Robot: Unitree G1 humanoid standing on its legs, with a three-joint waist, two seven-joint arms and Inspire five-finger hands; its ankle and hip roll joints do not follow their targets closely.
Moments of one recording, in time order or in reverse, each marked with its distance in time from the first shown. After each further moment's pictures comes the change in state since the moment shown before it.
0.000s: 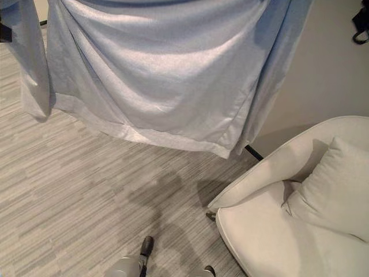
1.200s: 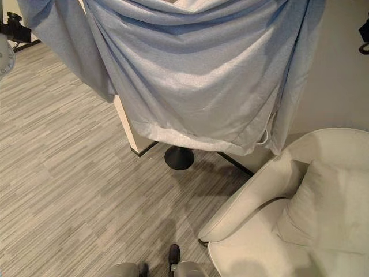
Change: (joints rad) left arm 0.089 -0.077 0.147 -0.159 -0.001 -0.003 -0.038; right arm 0.027 -0.054 -0.012 -0.027 -0.034 0.025 0.026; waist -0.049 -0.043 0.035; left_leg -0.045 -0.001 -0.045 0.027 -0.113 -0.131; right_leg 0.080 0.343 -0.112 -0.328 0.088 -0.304
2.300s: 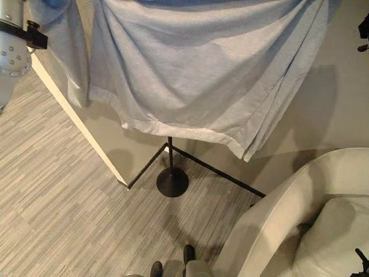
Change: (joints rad) left arm -0.044 -0.100 -0.114 0.201 -0.003 -0.005 -0.005; right arm -0.003 0.187 -0.006 0.353 0.016 0.085 -0.037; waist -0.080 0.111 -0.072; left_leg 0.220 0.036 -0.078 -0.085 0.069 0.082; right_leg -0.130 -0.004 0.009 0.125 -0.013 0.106
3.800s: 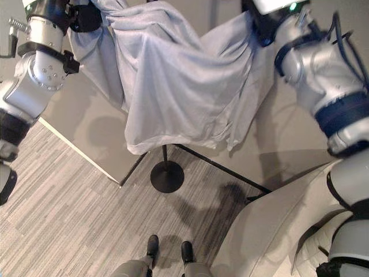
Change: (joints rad) left arm 0.109 -0.081 0.027 -0.029 -0.065 0.029 -0.033; right arm 0.375 0.240 -0.216 -0.206 -0.327 0.058 -0.018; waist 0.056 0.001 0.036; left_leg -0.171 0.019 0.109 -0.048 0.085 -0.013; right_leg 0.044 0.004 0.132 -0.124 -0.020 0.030
